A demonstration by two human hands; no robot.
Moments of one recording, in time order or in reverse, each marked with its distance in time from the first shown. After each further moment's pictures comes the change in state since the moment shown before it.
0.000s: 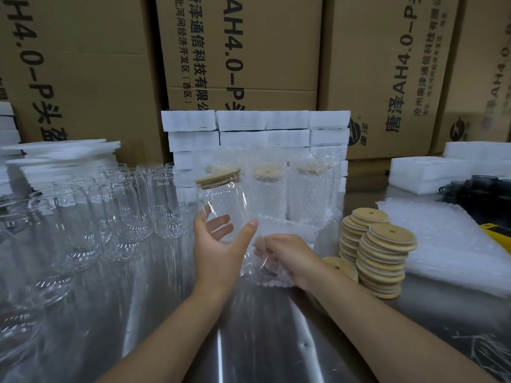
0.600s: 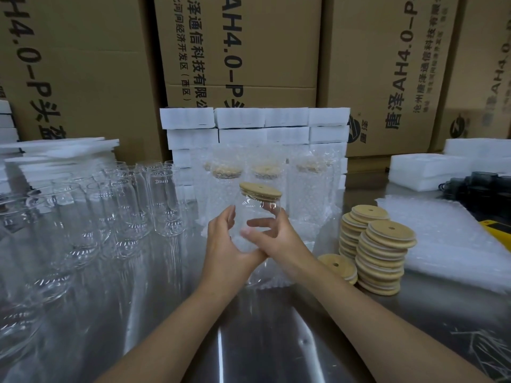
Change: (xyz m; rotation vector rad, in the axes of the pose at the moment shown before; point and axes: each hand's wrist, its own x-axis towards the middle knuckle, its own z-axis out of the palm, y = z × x) left_hand -0.001 -0.015 0.000 0.314 -0.223 0.080; right_hand -0.007 -0.006 0.008 -0.120 -0.032 -0.334
